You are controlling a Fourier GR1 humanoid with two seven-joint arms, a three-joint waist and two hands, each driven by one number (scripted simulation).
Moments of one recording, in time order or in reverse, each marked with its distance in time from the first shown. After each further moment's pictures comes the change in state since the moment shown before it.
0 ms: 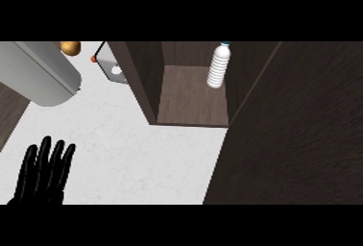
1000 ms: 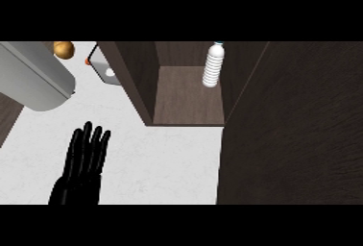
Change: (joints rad) left arm -0.190 -0.138 -0.140 0.091 -0.107 0.157 0.059; right arm 0.500 -0.090 -0.240 0.022 -0.274 0.124 -0.366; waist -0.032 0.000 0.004
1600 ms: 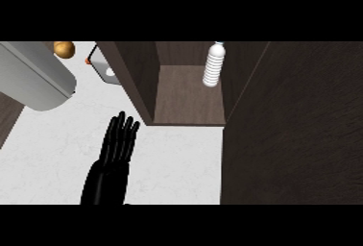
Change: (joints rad) left arm -0.154 -0.096 -0.086 0.106 -0.049 0.058 0.055; right arm 0.121 -0.064 -0.277 0.030 -0.158 0.107 -0.119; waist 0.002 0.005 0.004
